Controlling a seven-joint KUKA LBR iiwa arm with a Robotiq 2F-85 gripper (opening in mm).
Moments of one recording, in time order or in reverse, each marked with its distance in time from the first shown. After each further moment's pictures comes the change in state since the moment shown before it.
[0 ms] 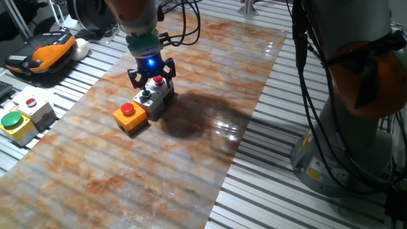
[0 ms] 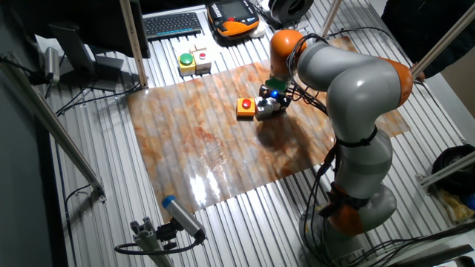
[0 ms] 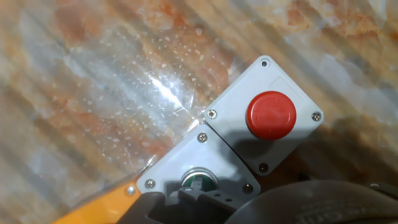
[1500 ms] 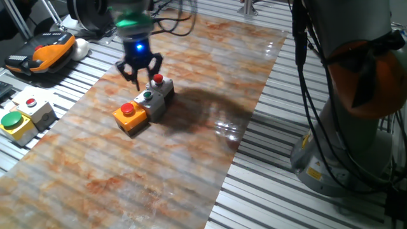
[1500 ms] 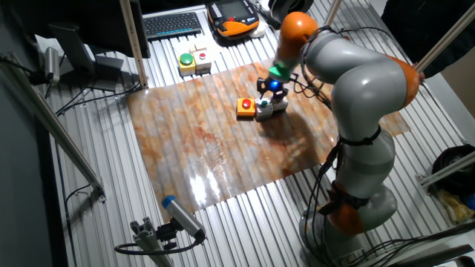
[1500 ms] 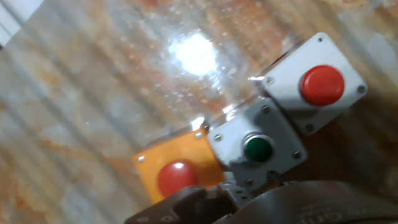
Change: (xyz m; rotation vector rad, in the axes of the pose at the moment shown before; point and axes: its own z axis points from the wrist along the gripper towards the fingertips) arm 0.025 0.050 -0.061 -0.092 0.114 -0.077
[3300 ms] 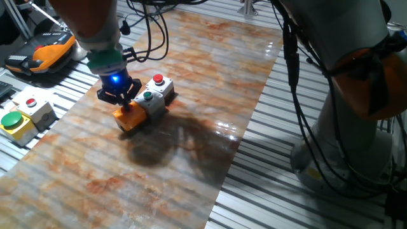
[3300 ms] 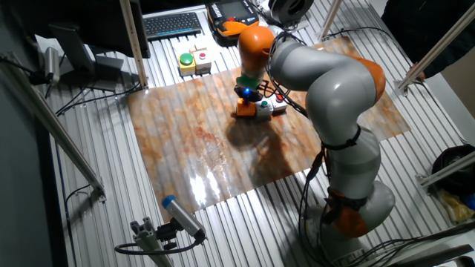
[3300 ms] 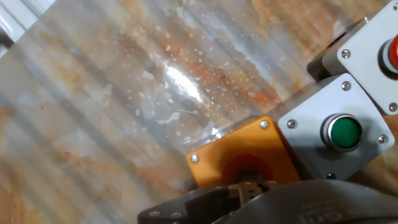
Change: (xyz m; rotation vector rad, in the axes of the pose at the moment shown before) arm 0.014 0.057 0.055 0.068 -0.113 0.043
